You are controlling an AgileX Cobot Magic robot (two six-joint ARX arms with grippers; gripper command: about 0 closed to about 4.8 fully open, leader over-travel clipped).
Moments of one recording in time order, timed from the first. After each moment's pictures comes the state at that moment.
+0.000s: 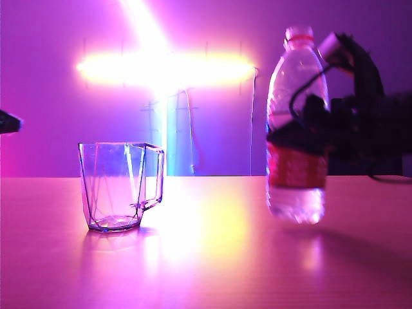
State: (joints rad) left arm -0.63 0.08 0.00 -0.04 -0.06 0.01; right arm 0.37 1.61 0.29 1.28 -0.31 0.08
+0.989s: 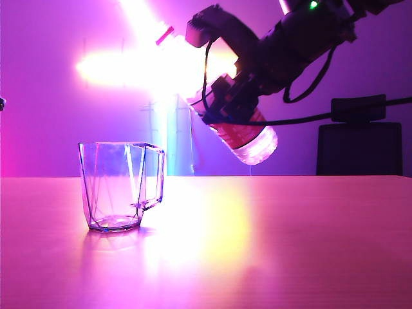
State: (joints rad) left arm -0.55 0.00 0.00 -0.04 -0.07 0.01; right arm 0.58 1.57 0.93 0.26 -0.07 -0.74
